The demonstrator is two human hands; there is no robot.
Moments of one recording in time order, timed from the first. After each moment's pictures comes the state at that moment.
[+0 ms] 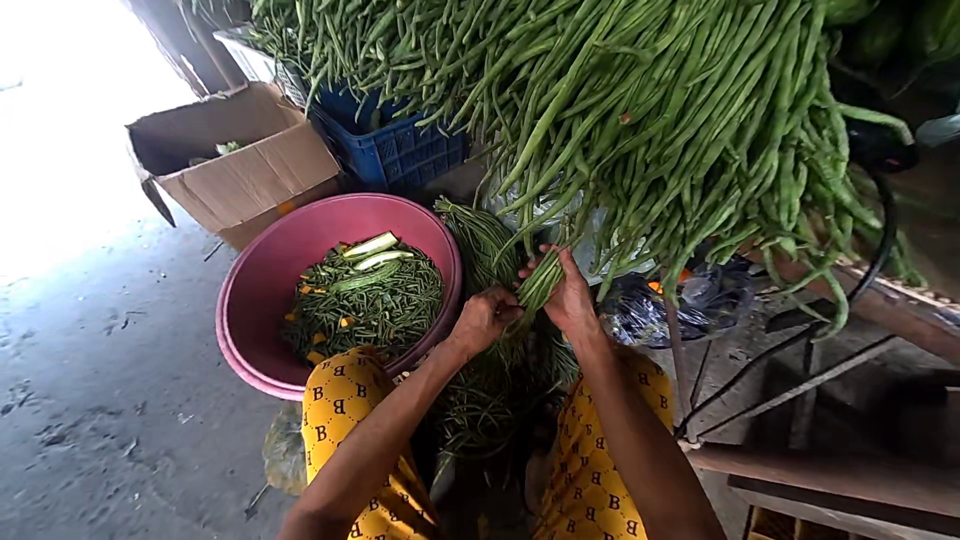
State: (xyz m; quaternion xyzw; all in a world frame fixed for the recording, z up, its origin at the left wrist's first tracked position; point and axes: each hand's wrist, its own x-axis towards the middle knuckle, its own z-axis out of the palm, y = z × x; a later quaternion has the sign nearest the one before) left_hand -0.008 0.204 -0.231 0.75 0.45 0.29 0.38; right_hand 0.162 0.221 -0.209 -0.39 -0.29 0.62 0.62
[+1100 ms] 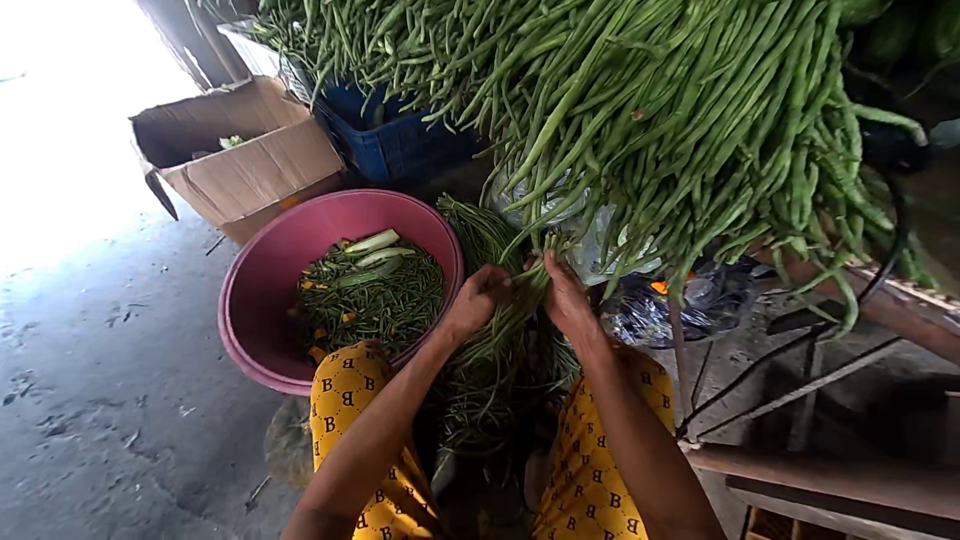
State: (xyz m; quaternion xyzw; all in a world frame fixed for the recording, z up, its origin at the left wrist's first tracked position) left_hand -0.017 0.212 -0.216 0.61 0.44 0.39 0.53; right_hand 0.154 0.216 -0.208 -0.47 -0.38 0.57 0.56
